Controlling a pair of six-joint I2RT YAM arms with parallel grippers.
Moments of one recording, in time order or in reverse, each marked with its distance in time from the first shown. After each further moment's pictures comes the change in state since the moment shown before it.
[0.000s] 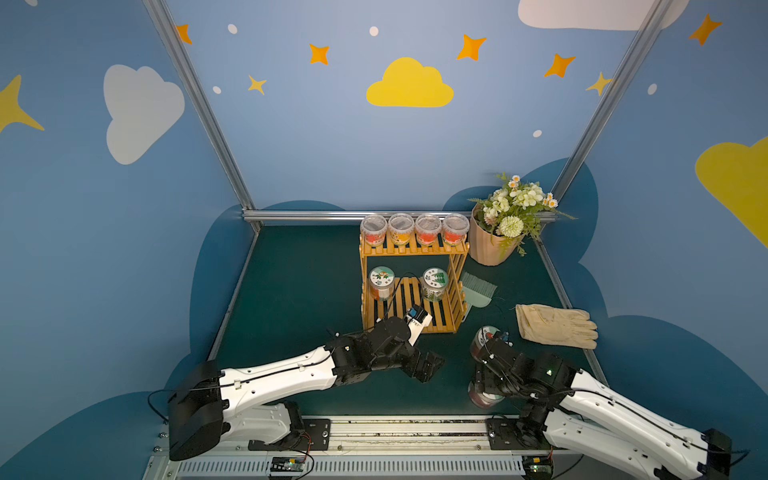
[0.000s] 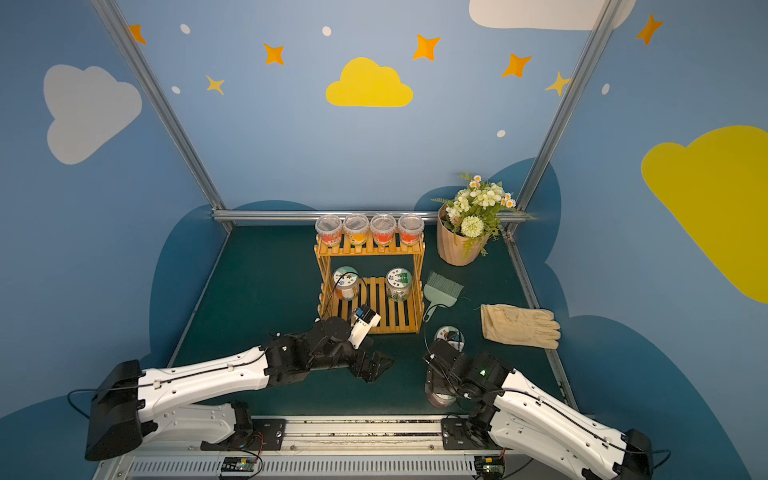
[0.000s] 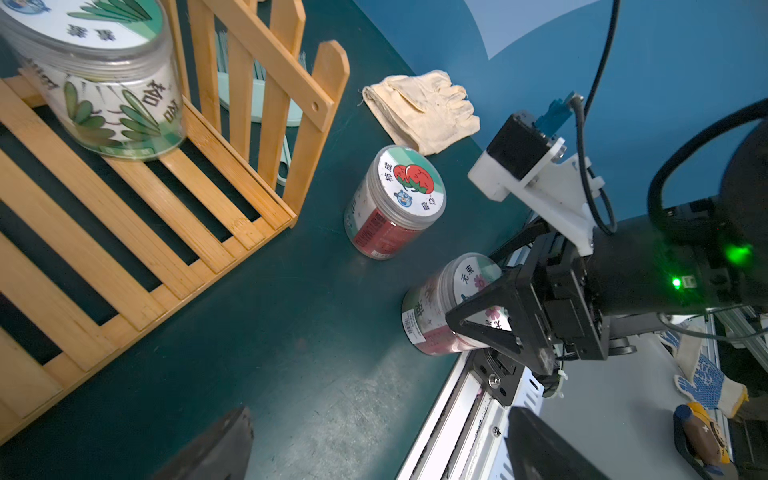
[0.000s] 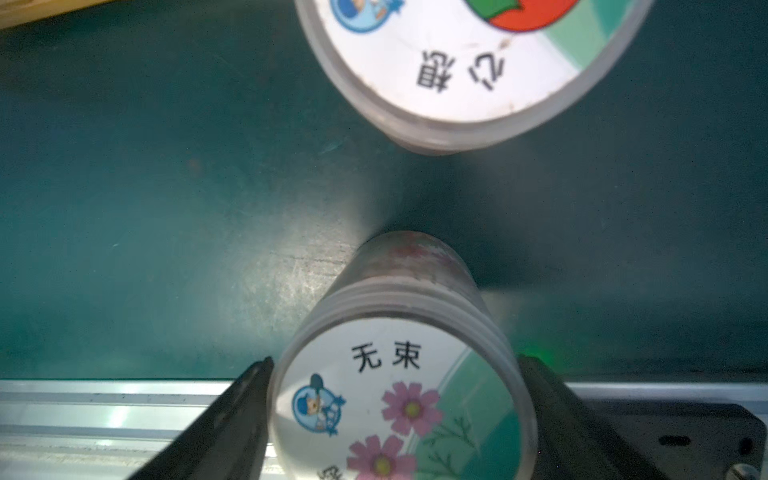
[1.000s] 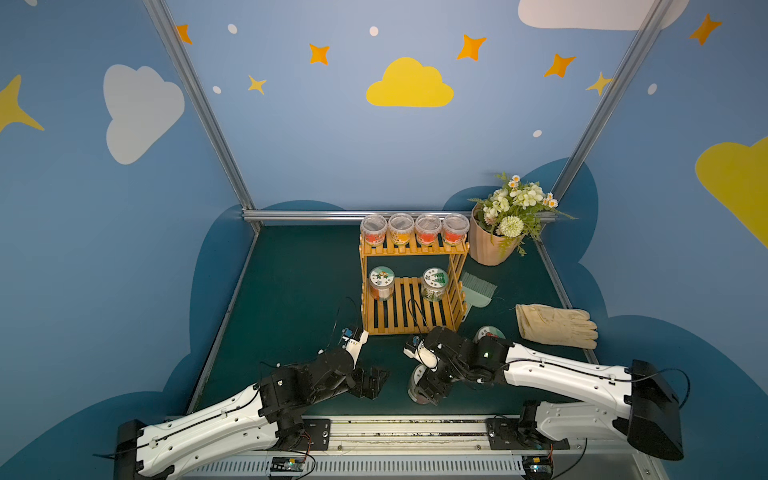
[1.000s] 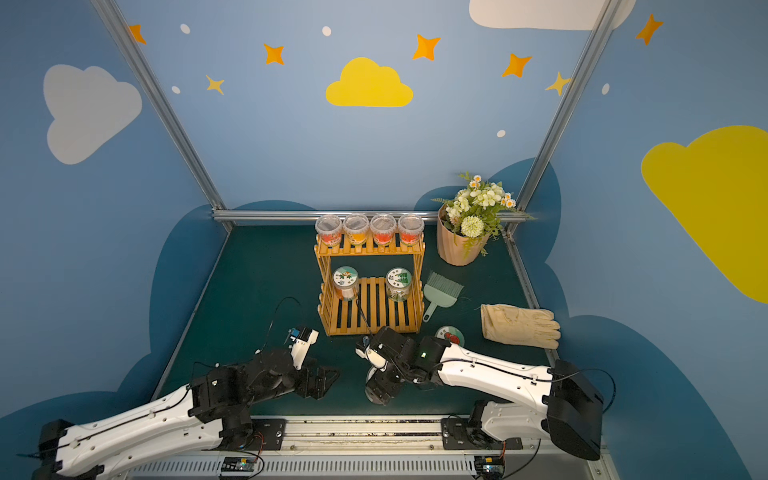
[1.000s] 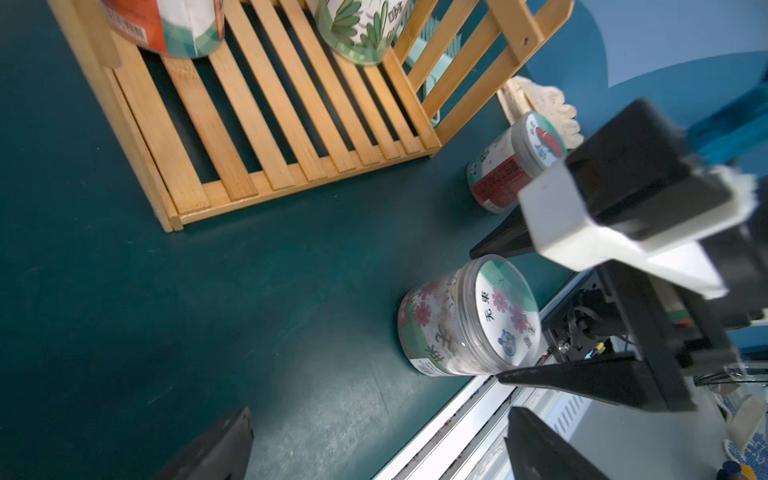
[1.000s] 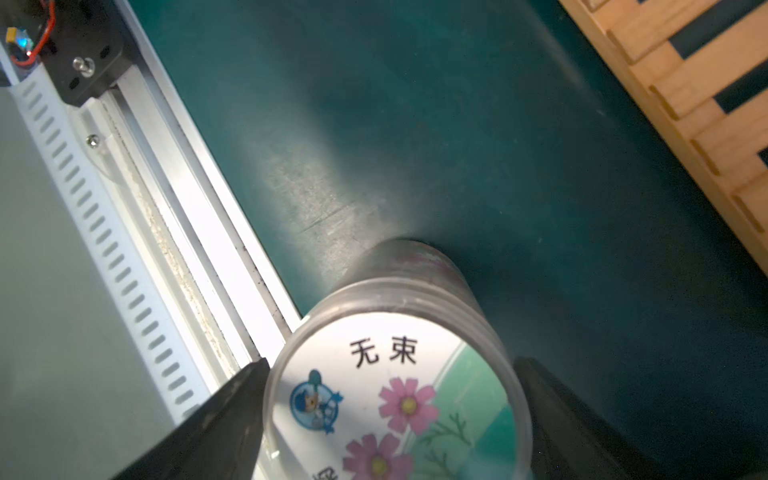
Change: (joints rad) left arm 0.000 -0.560 -0.304 -0.381 -0.183 -0.232; right arm 0.198 0.462 0.185 0.469 -0.275 -0.817
